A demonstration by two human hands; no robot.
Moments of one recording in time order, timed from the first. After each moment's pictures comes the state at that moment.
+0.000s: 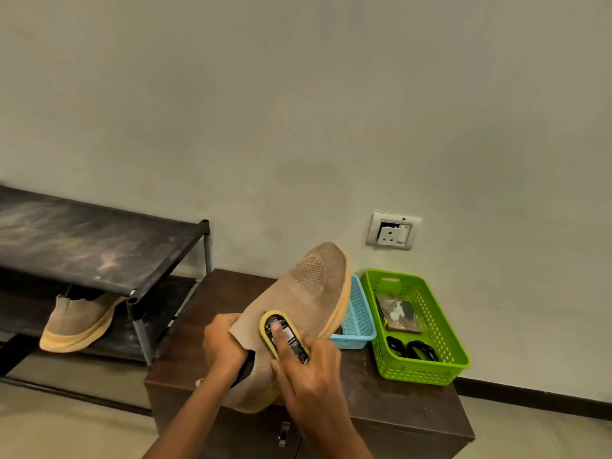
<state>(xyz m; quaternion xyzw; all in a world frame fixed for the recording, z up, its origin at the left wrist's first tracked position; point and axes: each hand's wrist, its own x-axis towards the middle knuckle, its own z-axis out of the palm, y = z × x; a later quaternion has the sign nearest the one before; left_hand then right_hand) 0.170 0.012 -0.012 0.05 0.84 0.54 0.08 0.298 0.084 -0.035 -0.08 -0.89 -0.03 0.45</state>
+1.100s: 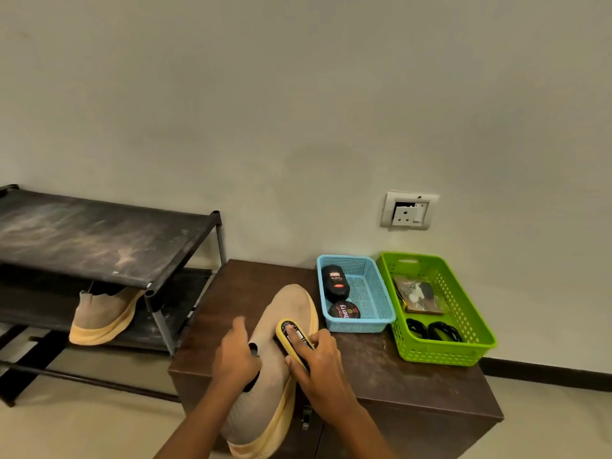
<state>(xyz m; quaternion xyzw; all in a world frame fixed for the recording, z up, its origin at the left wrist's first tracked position) 0.154 -0.010 -0.068 0.18 0.93 0.29 0.13 0.277 0.102 -0.087 -0.16 -0.94 0.21 0.21</state>
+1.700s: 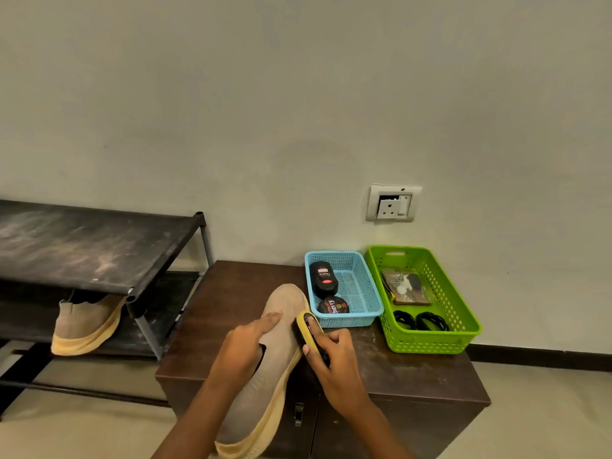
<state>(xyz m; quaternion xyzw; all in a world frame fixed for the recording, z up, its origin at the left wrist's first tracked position) 0.158 0.005 -0.065 0.42 0.82 0.38 0.06 0.297 0.129 -0.095 -0.20 -0.88 0.32 0.30</state>
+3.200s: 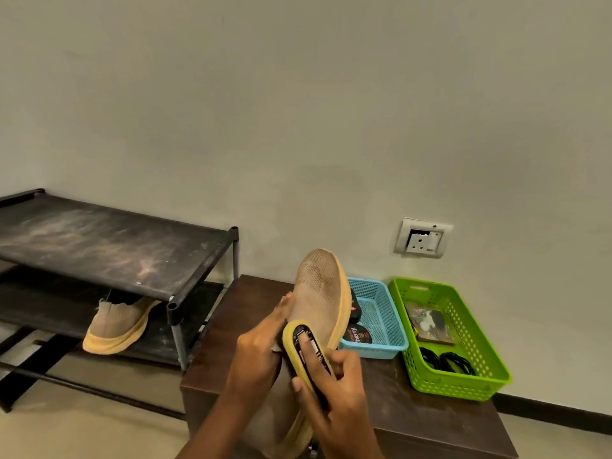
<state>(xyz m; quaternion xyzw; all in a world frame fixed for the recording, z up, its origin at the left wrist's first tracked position) 0.159 -0.025 -0.024 0.48 0.69 0.52 -0.15 0.298 0.062 -0.027 -0.04 -0.87 0.23 0.43</state>
